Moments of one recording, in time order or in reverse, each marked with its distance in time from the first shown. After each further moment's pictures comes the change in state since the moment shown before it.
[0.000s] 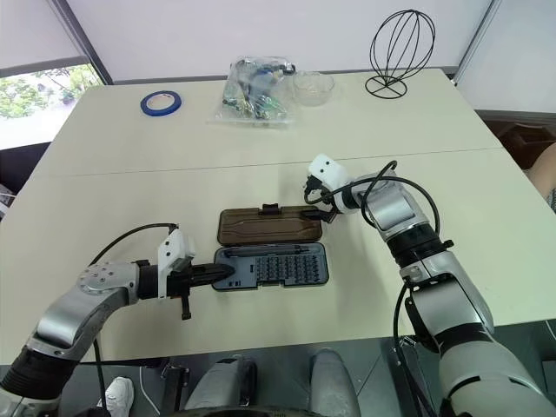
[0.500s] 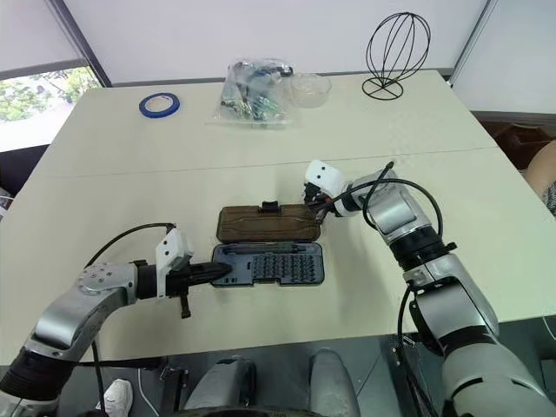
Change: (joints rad) left arm 0.004 0.000 0.010 0.000 0.001 0.012 0.015; right arm 0.035 -0.024 0.021 -0.051 -0.049 -0.051 0.078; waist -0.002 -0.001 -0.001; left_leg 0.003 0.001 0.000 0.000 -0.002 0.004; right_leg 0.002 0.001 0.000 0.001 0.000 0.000
